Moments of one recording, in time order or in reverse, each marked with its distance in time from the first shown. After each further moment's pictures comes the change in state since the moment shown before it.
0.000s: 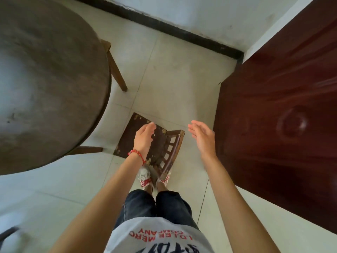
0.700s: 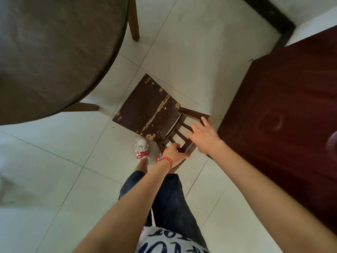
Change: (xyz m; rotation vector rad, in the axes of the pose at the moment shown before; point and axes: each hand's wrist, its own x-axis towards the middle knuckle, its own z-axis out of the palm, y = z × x) left_hand 0.063 -0.157 0.022 0.533 -0.336 -0.343; right_hand 0.083 0.103 0.062 -2.196 -0.994 -0.674
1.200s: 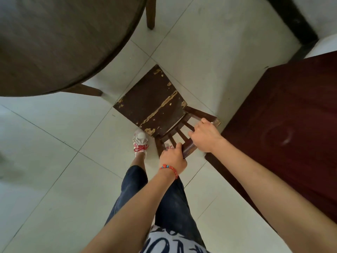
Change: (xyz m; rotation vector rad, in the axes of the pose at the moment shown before) left_hand 0.007 -0.018 0.024 0.338 0.309 0.173; right_hand 0.032 0.007 0.009 -0.252 0.062 -0.182
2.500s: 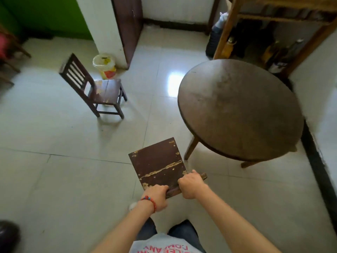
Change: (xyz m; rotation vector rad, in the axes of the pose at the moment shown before) left_hand -0.284 -0.157 -0.040 -0.368 0.562 -0.358; right_hand -0.067 -0.258 -0.238 -0.454 0.212 -0.506
